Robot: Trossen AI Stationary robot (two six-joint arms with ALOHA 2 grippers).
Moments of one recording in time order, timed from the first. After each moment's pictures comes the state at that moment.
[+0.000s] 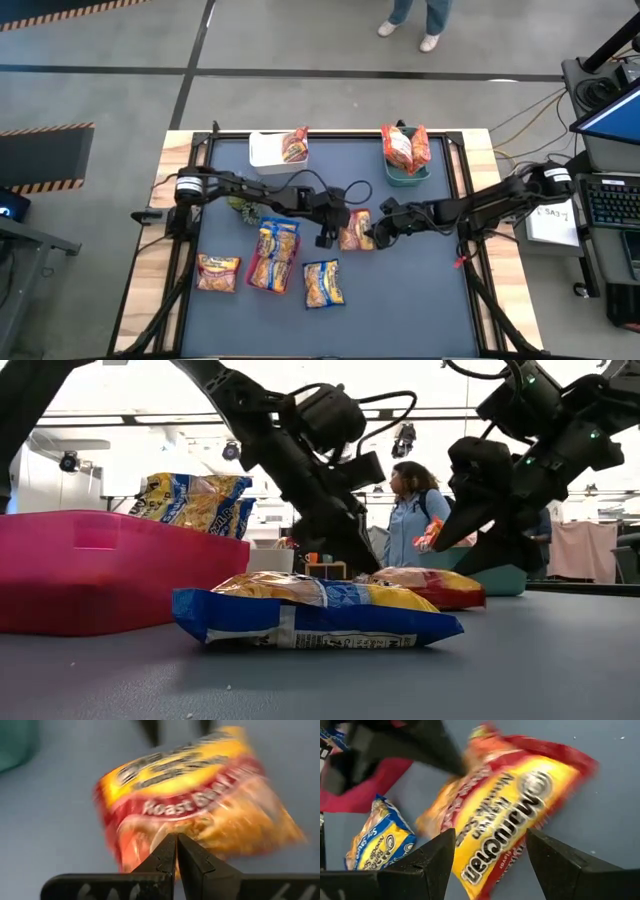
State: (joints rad) left arm 0.06 2.02 1.28 -0.10 0.04 0.36; right arm 0.08 1.33 0.41 0.22 0.10 0.94
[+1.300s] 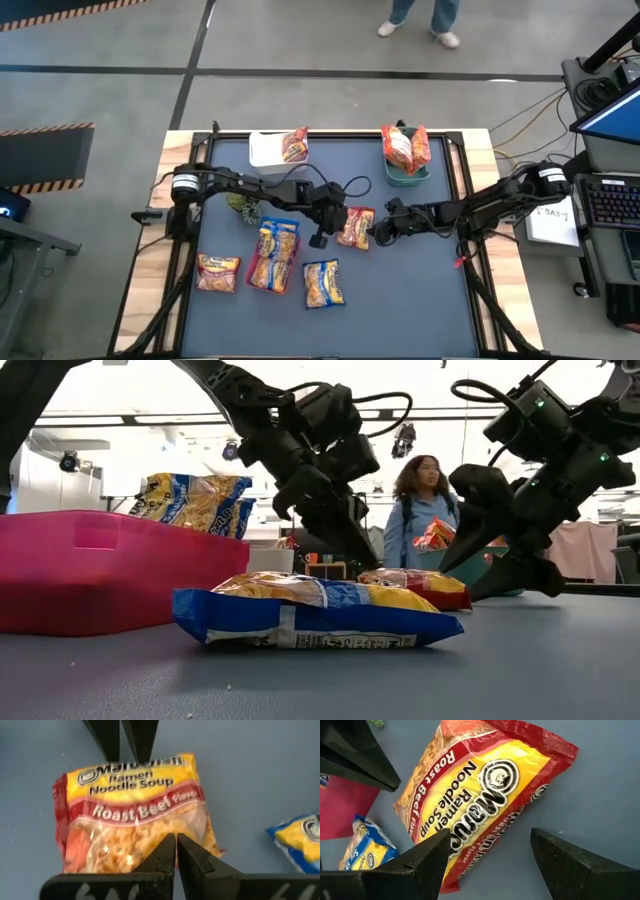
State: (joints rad) left arm 0.09 1.99 1.30 -0.19 0.26 0.37; right arm 0.07 1.38 0.33 0.33 0.14 1.12
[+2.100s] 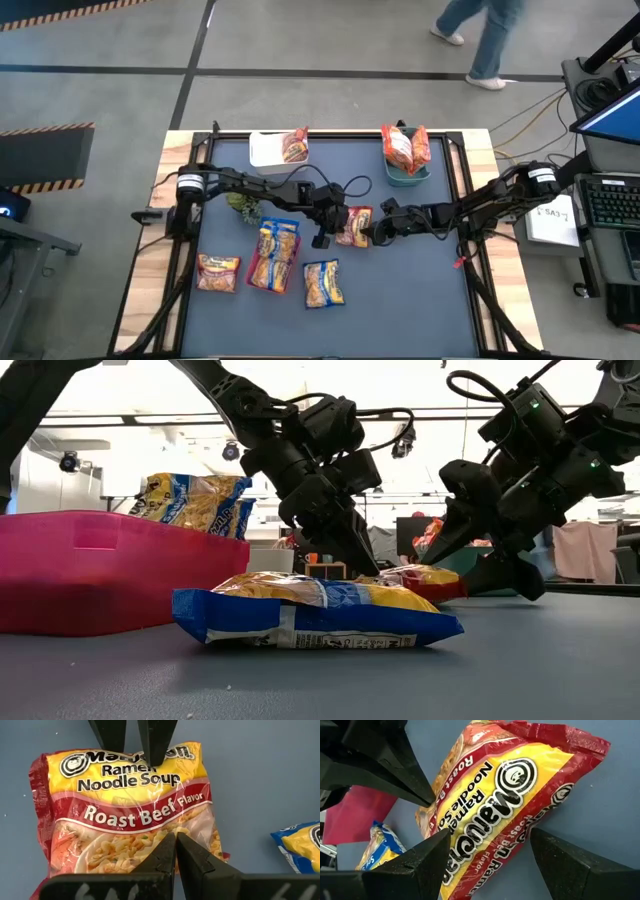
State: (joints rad) left arm 0.09 2.04 1.29 -0.19 0.27 0.29; right arm 0.07 1.47 0.33 0.51 0.14 1.08
